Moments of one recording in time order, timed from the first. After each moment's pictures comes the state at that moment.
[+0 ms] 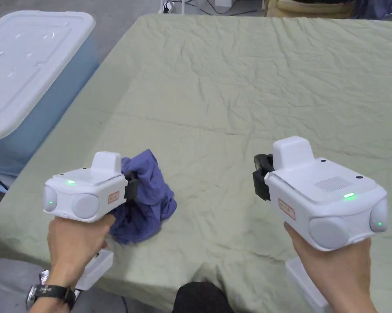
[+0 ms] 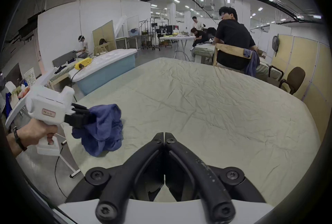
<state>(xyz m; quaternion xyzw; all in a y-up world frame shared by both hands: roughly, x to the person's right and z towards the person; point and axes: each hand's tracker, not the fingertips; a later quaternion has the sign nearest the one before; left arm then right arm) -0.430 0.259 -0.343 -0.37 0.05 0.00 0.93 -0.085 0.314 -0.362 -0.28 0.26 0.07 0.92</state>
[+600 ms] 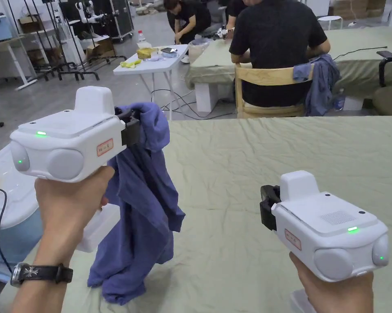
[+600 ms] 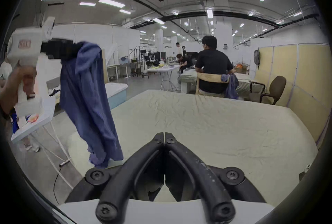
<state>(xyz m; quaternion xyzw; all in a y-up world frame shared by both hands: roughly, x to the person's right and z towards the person) -0.326 0.557 -0.297 -0.08 -0.02 -0.06 0.99 -0.003 0.412 -0.286 -0.18 0.21 0.03 0.96</state>
